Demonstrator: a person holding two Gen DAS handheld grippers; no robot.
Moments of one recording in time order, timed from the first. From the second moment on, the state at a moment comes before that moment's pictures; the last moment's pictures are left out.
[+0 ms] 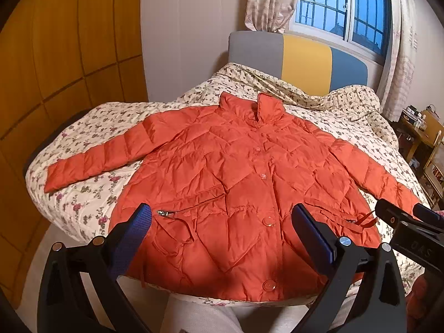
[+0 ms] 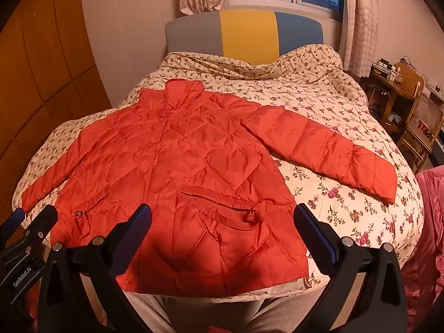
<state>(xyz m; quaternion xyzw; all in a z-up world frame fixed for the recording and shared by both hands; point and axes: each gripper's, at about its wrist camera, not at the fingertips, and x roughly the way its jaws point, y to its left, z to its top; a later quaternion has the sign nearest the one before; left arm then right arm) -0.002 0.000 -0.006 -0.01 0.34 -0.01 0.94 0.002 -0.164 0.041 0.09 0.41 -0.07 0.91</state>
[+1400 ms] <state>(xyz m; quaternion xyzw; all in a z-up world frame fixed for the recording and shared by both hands) 0.006 -0.005 -0.018 -0.01 0.36 -0.01 0.93 0.015 -0.164 0.027 0.08 0.43 -0.06 0.90</state>
